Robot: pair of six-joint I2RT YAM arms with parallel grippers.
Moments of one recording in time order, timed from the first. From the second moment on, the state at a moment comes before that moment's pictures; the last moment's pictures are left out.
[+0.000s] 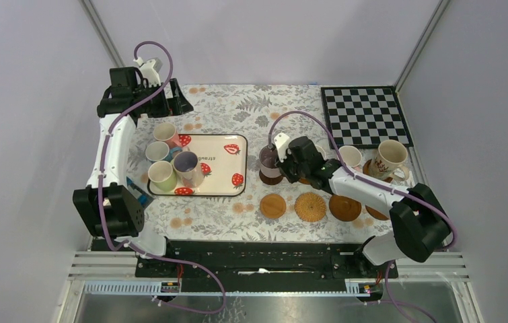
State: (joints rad) left arm 0.12 1.56 1.59 -0.70 0.56 -0.08; right arm 0.69 1.46 0.89 -0.16 -0.05 -0.17
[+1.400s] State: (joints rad) left arm 0.12 1.58 1.59 -0.70 0.57 -0.09; right arm 0.69 1.52 0.78 -0.01 -0.02 -0.13
